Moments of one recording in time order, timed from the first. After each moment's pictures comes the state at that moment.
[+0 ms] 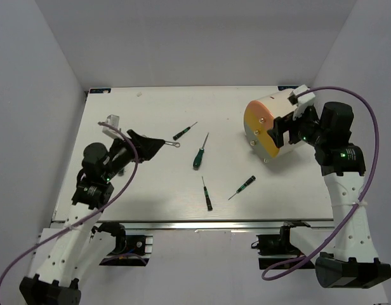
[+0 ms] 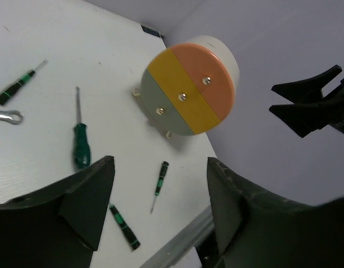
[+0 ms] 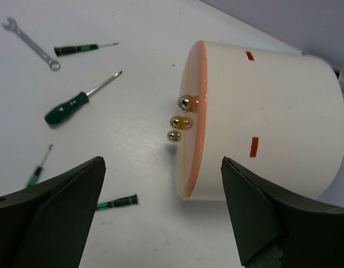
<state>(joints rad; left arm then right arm) -0.23 0.66 0.71 -0.08 0.41 -0.76 0.04 1.00 1.29 -0.70 -0.41 -0.25</state>
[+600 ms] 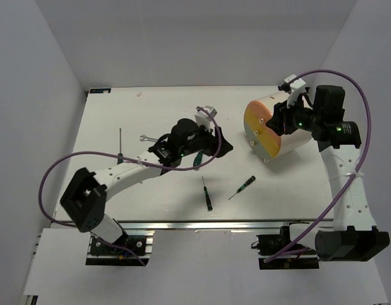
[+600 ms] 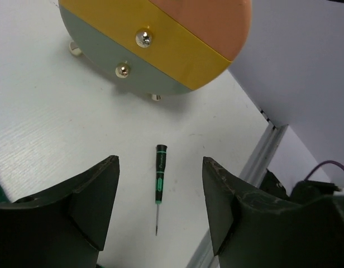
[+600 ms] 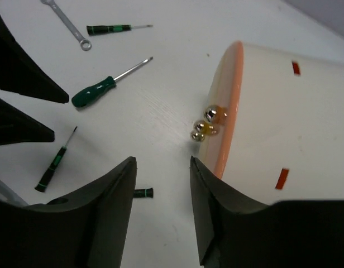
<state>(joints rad) -0.81 1.49 1.08 0.16 0.20 -0.51 0.05 1.18 1.46 -0.83 -0.60 -0.38</state>
